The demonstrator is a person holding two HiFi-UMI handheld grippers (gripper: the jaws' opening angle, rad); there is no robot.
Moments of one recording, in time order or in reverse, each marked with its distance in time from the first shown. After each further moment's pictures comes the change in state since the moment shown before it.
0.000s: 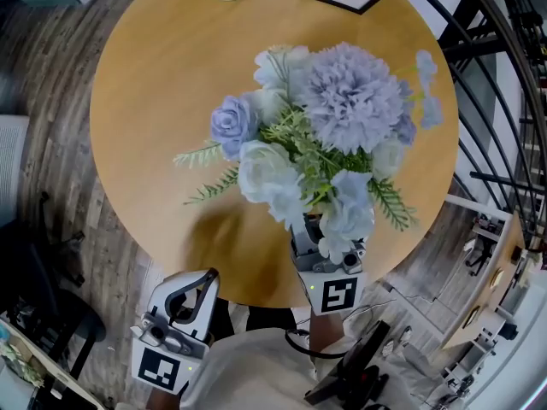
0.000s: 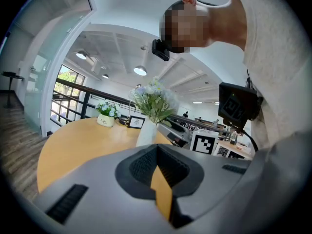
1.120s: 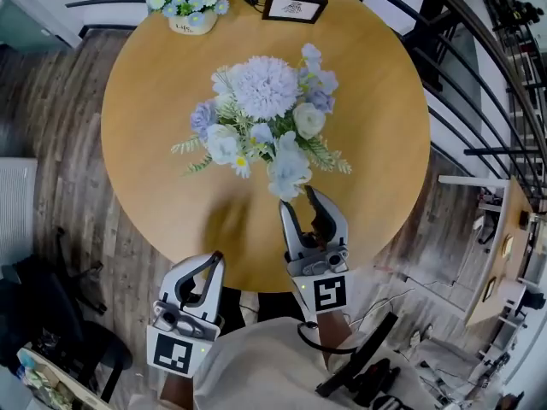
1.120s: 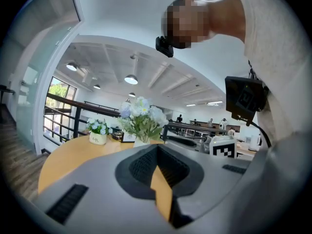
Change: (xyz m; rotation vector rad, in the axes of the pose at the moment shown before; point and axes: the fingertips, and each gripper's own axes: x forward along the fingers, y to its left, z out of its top) left arm 0.006 -0.017 0.033 0.113 -0.073 -0.047; right arm -0.048 0.009 0.009 0.067 0.122 -0.076
